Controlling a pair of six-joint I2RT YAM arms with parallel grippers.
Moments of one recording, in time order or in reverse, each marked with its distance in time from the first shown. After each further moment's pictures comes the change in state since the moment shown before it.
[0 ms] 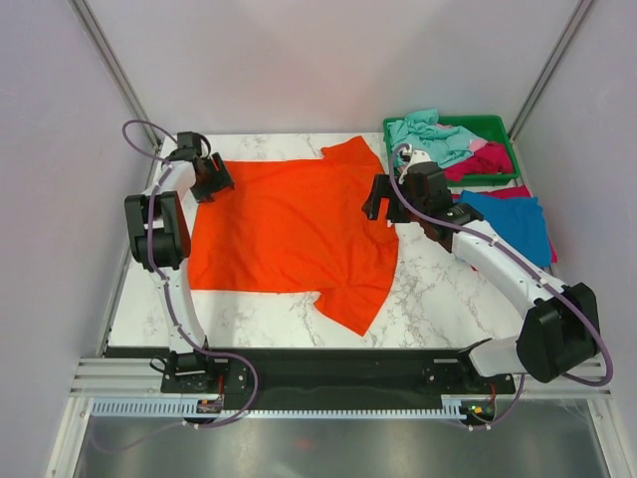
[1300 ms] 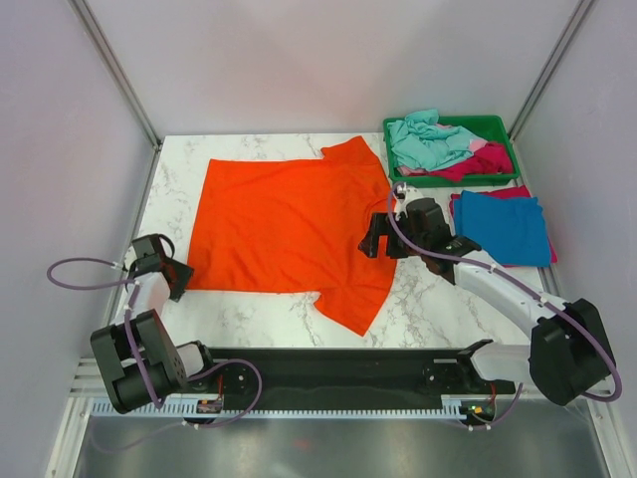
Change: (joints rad) left arm 0.299 -1.027 -1.217 0.132 -0.185 -0.374; right arm 0.051 -0.121 -0.299 0.111 -0.118 0.032
